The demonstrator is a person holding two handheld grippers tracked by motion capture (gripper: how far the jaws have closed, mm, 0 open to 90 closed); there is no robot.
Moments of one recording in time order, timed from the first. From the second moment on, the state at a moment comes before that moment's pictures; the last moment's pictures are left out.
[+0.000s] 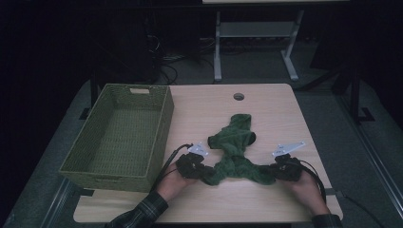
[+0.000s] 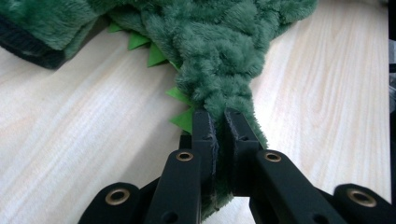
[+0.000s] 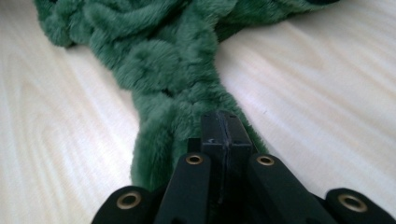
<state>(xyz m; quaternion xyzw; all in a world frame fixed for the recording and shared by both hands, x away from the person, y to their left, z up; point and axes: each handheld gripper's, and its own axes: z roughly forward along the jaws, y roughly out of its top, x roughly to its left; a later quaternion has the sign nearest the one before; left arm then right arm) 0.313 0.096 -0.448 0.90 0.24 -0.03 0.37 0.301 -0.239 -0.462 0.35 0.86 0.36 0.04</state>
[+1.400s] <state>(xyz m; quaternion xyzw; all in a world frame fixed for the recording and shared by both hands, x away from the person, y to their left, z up) 0.441 0.027 -0.414 0.88 0.26 0.03 0.40 0.269 -0.255 -0.458 0.38 0.83 0.40 0.09</state>
